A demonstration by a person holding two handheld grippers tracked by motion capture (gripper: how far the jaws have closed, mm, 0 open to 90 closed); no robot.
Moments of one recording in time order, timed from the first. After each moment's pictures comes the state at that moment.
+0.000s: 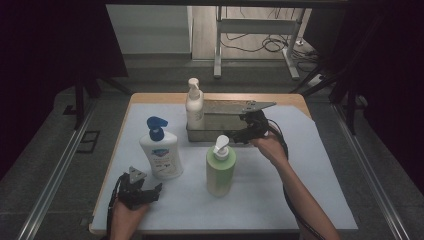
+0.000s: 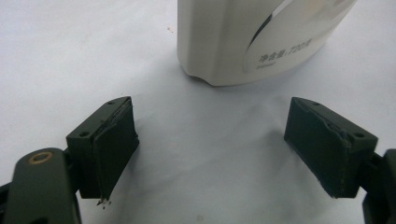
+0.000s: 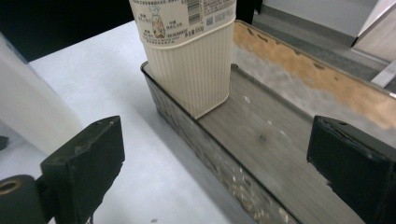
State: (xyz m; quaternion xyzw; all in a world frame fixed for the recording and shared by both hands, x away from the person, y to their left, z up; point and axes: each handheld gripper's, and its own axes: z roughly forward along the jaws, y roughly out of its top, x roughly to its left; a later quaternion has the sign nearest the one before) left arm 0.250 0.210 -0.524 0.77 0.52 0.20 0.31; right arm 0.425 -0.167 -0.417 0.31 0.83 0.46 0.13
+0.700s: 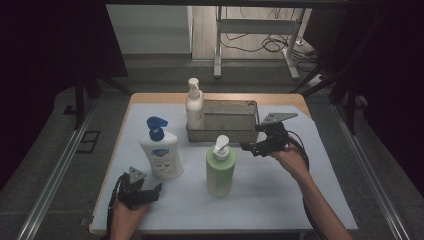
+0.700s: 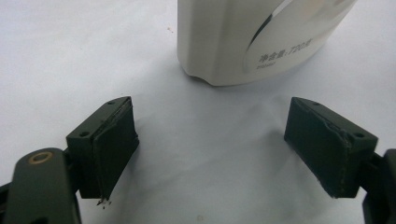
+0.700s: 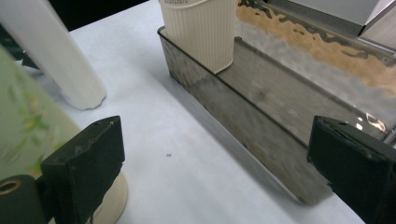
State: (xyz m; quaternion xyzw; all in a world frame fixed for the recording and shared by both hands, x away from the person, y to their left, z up) left arm 0.250 0.210 -0.524 0.77 0.52 0.20 0.31; right arm 0.385 -0.216 -0.414 0.30 0.83 0.45 0.11
